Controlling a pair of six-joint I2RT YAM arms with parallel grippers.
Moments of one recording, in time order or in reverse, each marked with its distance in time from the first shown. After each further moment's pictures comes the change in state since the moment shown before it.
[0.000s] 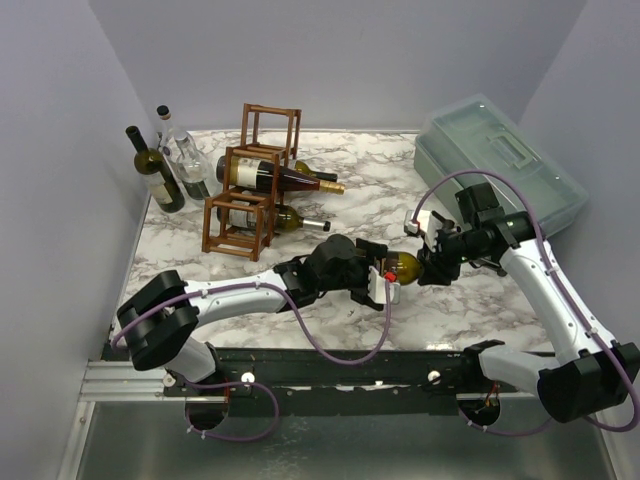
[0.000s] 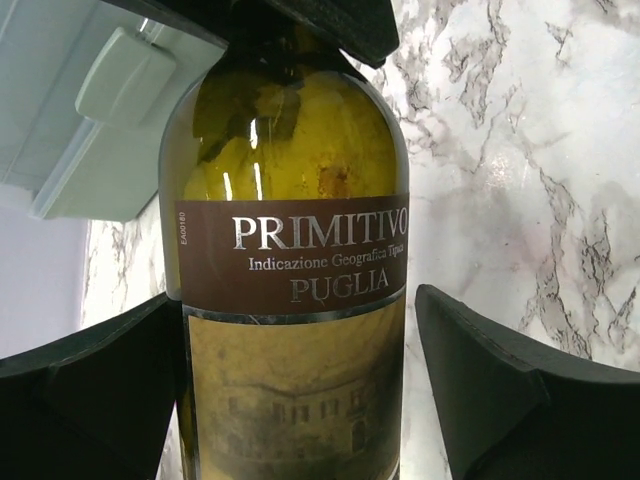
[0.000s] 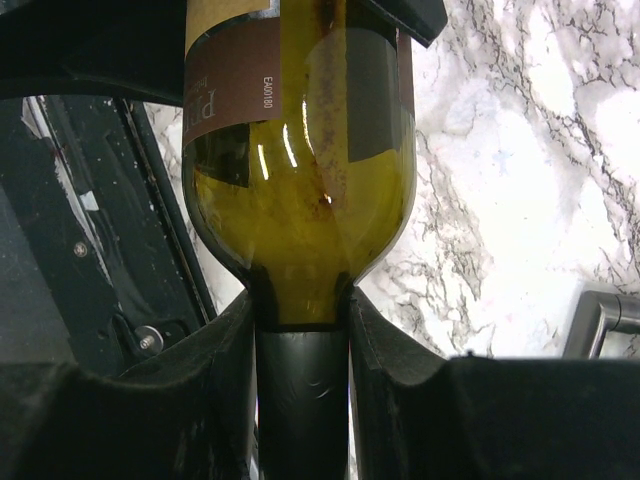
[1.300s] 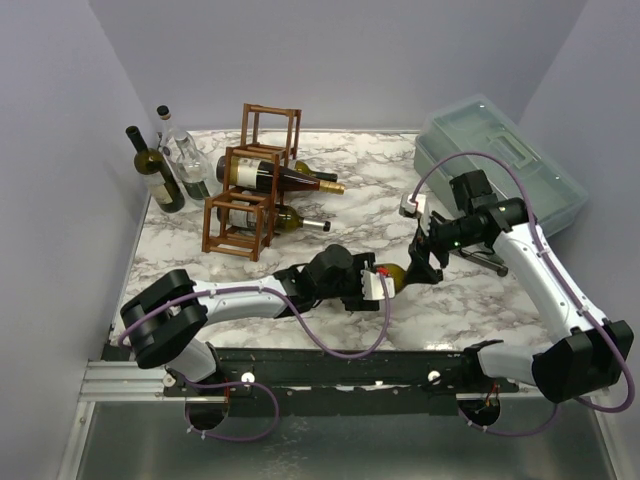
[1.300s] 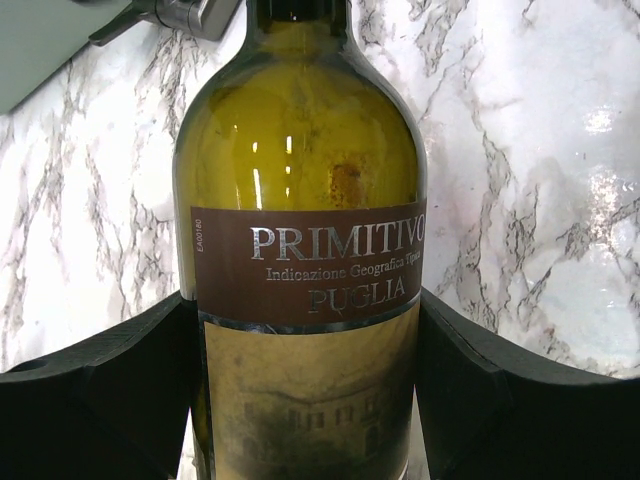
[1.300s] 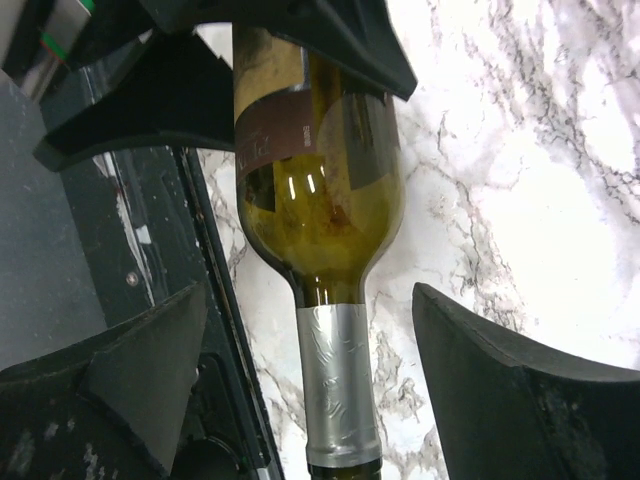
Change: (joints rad) left arm 0.001 0.025 -0.077 0.008 -0.050 -0.220; right arm -0.001 0.111 0.050 0.032 -0.143 0.062
